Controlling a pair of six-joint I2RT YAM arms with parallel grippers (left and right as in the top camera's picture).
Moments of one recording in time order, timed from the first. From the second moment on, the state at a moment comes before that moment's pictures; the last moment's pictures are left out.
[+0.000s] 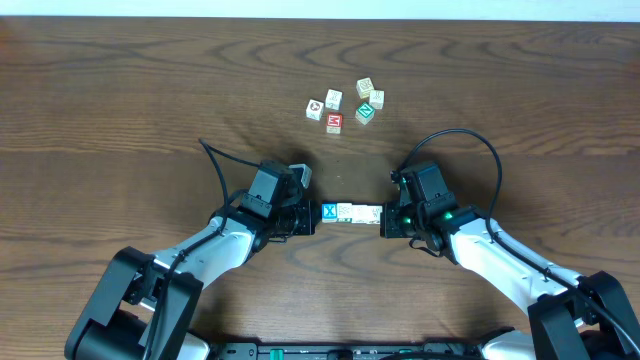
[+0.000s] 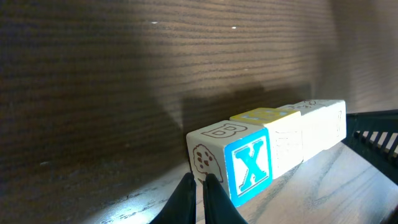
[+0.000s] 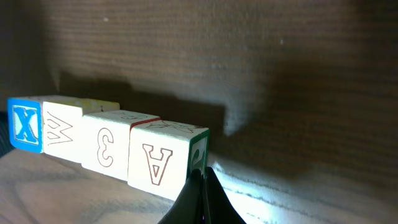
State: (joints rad) left arm -0.47 1.59 0.61 0.00 0.44 -0.53; right arm 0.44 1.50 0.64 -0.25 -0.22 0.45
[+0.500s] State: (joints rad) left arm -0.47 1.59 0.61 -0.01 0.44 -0.53; right arm 0.45 1.50 0.64 -0.21 -0.20 0.42
